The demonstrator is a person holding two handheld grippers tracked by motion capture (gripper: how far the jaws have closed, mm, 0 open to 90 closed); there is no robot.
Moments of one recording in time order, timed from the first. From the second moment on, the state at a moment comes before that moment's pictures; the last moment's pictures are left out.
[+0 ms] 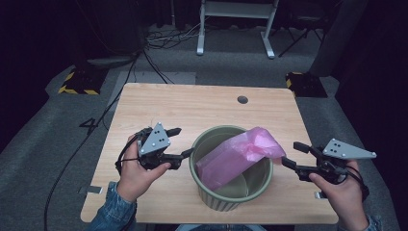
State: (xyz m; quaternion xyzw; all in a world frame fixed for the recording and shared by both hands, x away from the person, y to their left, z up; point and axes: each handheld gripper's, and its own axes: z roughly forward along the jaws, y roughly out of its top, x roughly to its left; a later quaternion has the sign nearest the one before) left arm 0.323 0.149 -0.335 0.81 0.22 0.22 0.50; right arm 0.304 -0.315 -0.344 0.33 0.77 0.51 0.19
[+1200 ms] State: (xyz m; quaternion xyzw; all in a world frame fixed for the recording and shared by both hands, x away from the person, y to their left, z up) left arm 0.312 0.157 -0.323 0.80 0.23 0.23 0.50; right arm 0.337 -0.317 -0.345 0.31 0.75 0.51 0.26
